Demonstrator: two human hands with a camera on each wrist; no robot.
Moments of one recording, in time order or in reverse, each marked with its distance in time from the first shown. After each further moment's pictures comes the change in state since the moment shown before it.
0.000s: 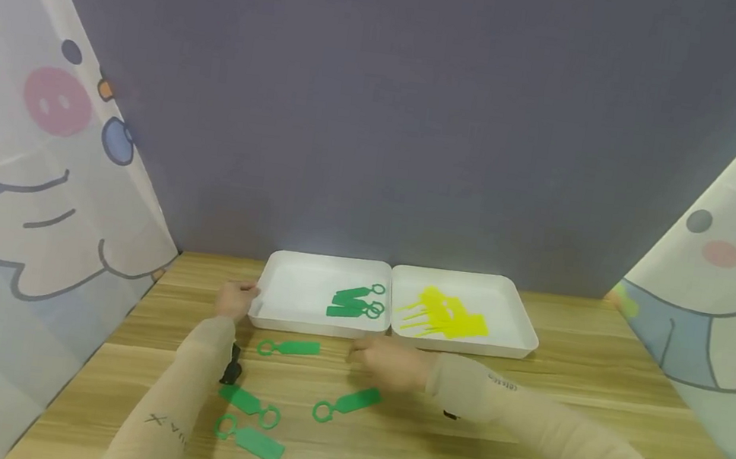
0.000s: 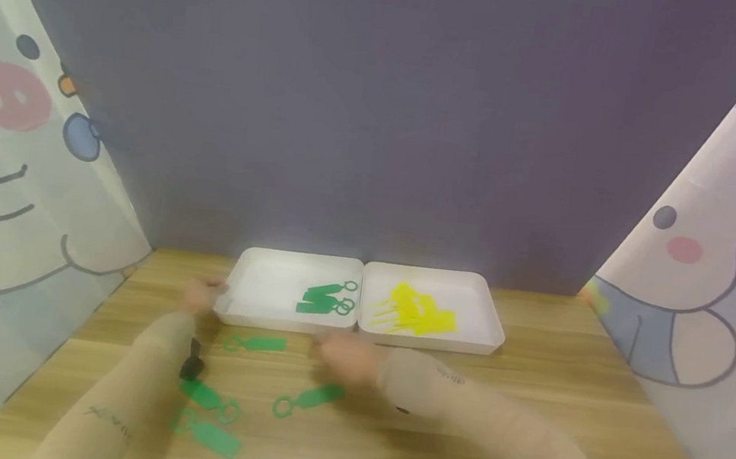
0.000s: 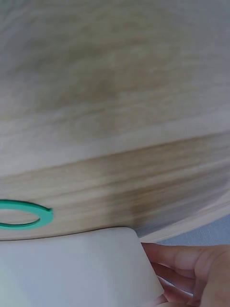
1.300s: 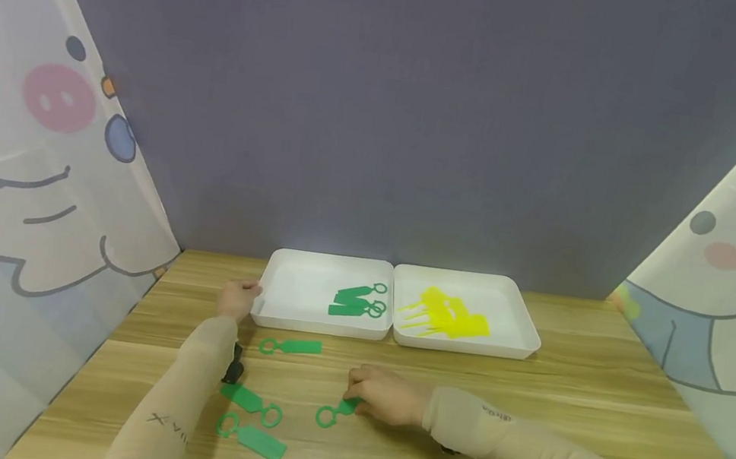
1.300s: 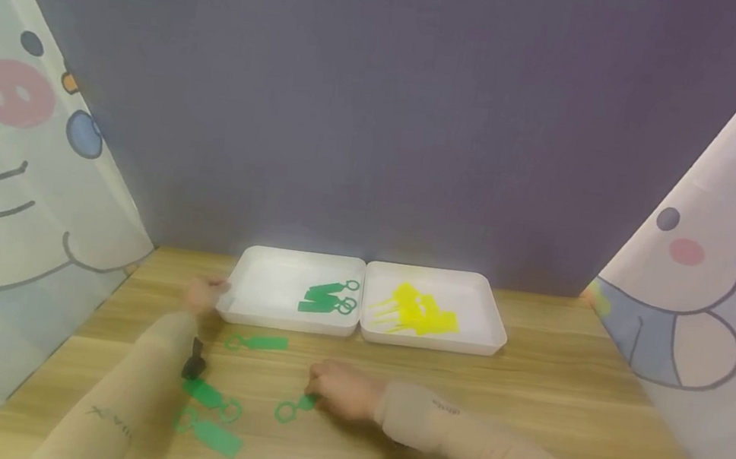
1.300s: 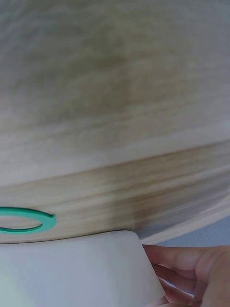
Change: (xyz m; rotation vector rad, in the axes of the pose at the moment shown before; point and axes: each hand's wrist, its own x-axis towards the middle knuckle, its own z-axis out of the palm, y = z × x) left_hand 0.000 -0.001 0.001 -0.017 0.016 0.007; right_hand -0.009 -0.020 0.046 0.030 0.070 -0.057
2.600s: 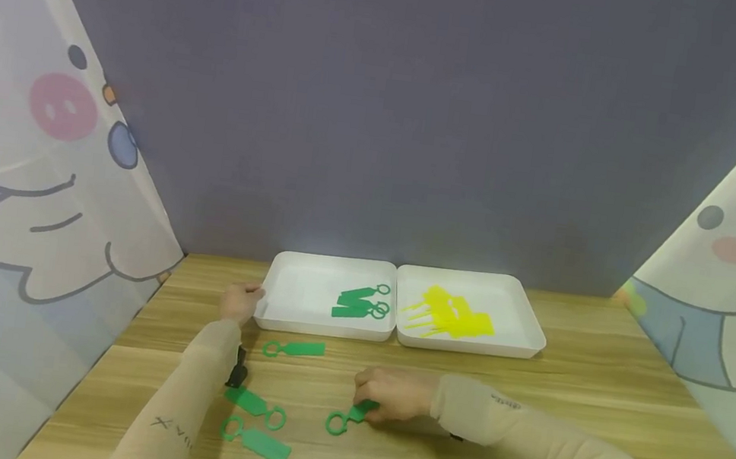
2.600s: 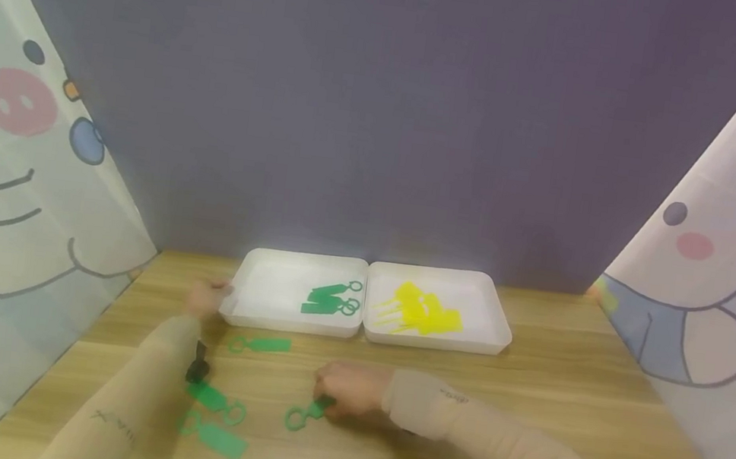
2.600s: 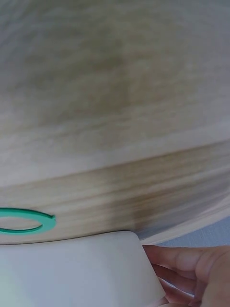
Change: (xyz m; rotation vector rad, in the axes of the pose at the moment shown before) left_hand -0.008 0.007 -0.003 -0.009 -0.032 -0.036; right_hand 0.001 0.009 -0.018 0.031 -0.130 -0.113
